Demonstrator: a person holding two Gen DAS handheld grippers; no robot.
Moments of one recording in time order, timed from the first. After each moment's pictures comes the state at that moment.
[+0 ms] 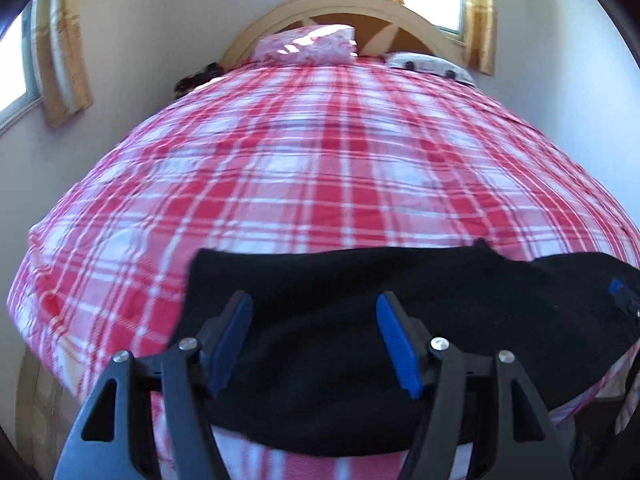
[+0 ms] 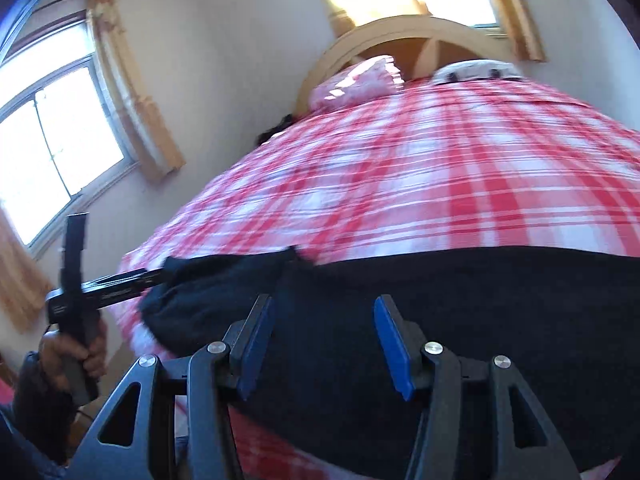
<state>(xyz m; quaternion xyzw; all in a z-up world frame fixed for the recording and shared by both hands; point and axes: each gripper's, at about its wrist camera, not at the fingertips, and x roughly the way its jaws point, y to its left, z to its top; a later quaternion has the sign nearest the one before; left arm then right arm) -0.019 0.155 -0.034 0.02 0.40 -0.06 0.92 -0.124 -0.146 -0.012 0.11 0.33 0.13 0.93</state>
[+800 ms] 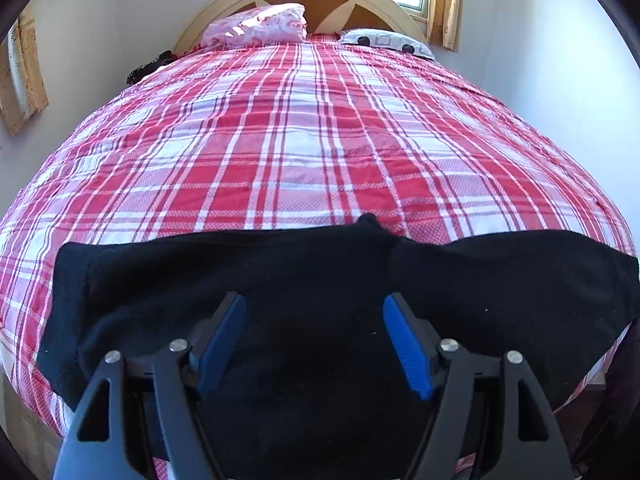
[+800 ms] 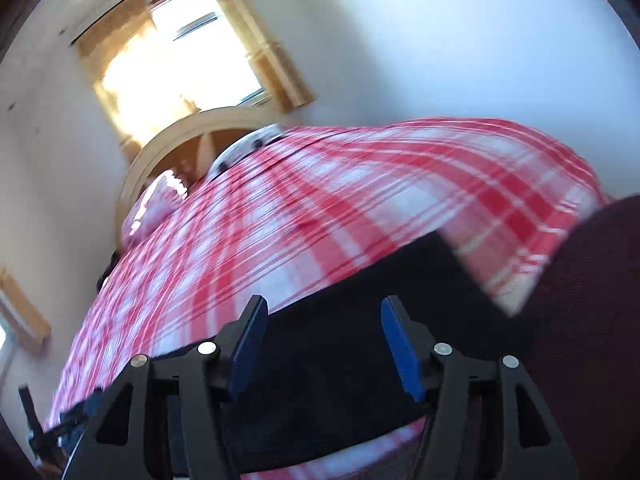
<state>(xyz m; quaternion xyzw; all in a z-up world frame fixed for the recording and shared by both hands) -0.019 0.066 -0.049 0.02 0.43 -0.11 0.90 -0.257 -0.464 0.034 0.25 0.23 -0.21 0.92</state>
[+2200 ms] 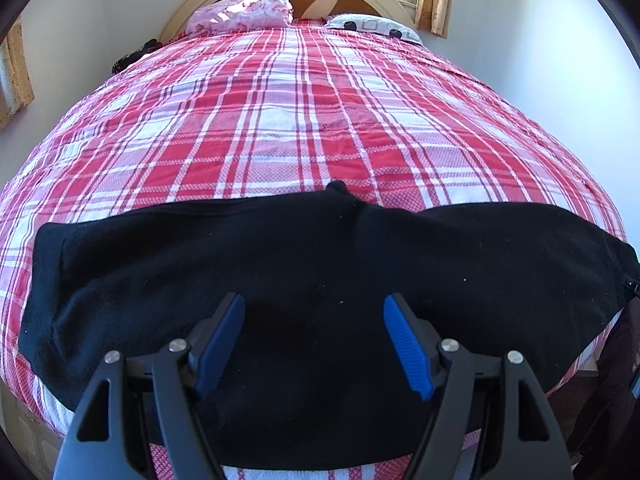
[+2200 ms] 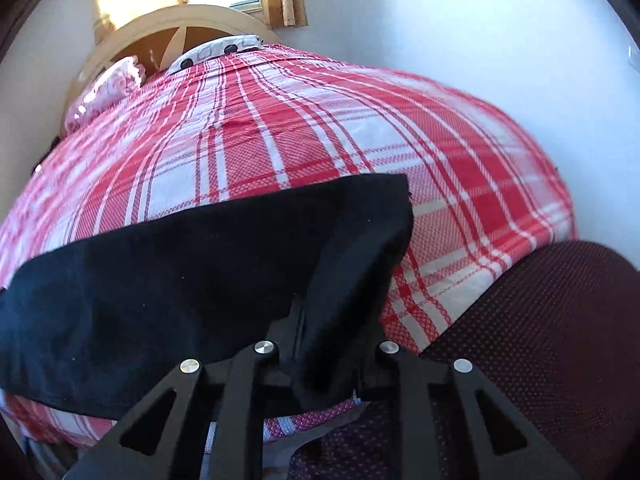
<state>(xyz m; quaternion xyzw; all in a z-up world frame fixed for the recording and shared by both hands) -0.030 0.056 -0.059 0.01 0.45 -0.13 0.88 -0.228 -0.467 -0.008 0.09 0.41 -0.26 0.87</state>
